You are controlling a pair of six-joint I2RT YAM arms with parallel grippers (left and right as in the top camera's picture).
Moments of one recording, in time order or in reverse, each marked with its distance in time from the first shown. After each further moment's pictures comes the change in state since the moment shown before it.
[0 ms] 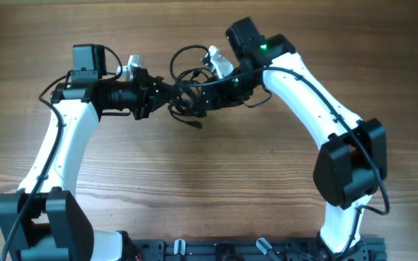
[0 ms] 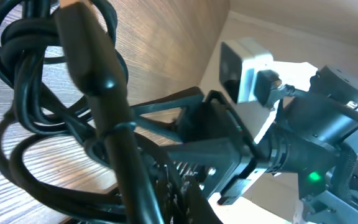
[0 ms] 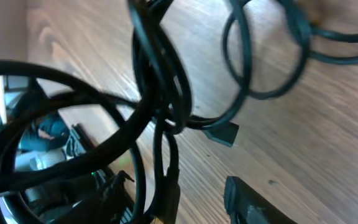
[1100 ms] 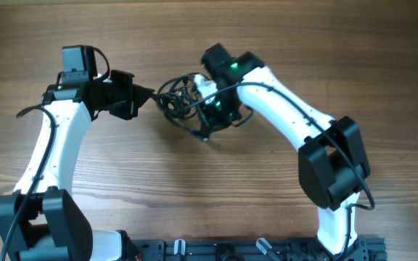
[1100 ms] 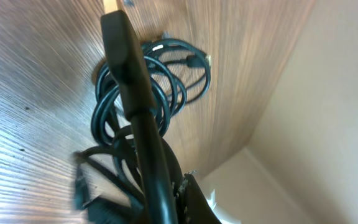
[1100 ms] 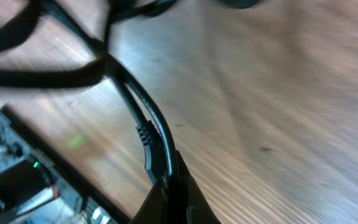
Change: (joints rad) left arm 0.056 0.000 -0.001 -0.015 -0.456 -0.532; right arm 0.148 0.046 -0.055 -0.052 0.195 0.052
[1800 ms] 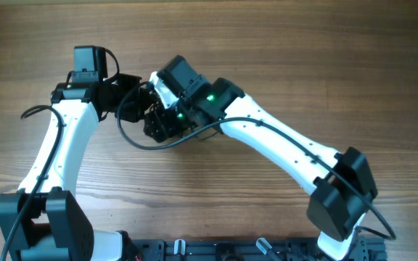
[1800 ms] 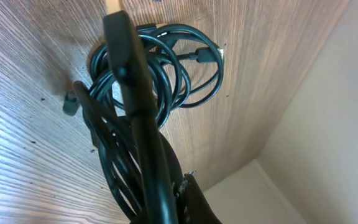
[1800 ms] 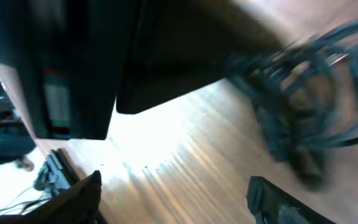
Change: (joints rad) left arm -0.058 0.000 0.000 -0.038 -0.064 -0.051; right arm 0.187 -0.160 -0.014 0.351 0.128 0.156
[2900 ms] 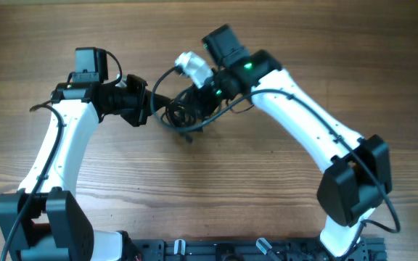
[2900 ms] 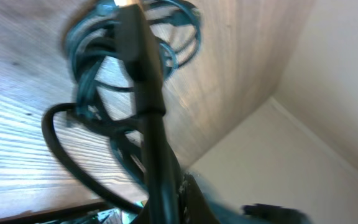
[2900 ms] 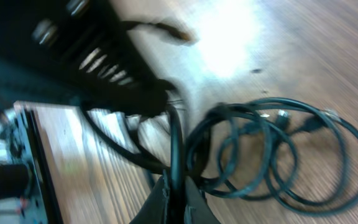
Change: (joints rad) left arm -0.002 0.000 0.000 -0.064 0.204 0.238; right arm -0.247 0.011 0.001 -0.057 -0.201 -0.437
